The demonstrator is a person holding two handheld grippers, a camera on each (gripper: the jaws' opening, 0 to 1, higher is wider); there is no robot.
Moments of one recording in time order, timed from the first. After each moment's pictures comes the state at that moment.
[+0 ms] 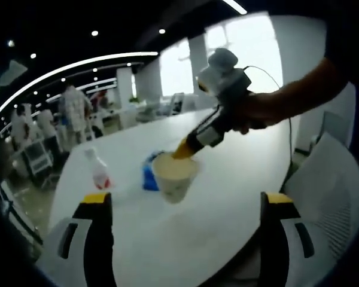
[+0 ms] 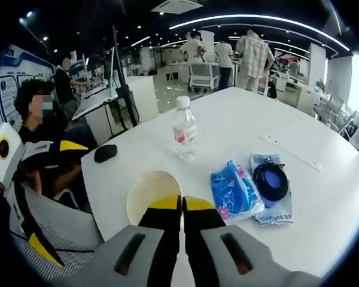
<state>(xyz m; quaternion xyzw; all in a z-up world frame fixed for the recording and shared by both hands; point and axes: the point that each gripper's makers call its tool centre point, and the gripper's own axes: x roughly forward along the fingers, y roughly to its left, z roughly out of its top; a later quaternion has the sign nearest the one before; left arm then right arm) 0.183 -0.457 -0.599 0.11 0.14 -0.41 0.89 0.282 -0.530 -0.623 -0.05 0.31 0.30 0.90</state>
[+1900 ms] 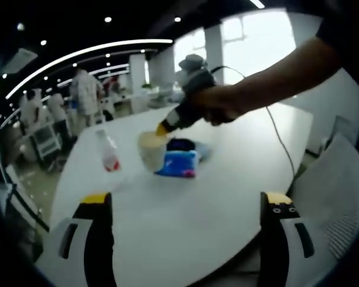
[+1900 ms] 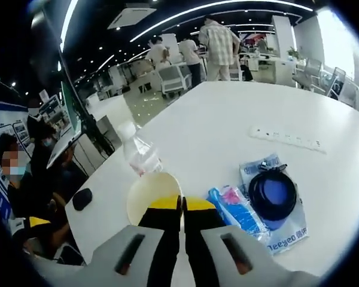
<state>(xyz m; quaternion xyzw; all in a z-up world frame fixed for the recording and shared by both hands) 0.196 -0.438 -0.618 0.11 0.19 -0.37 0.91 0.395 -0.535 -0.640 0.05 0.32 0.21 0.92</state>
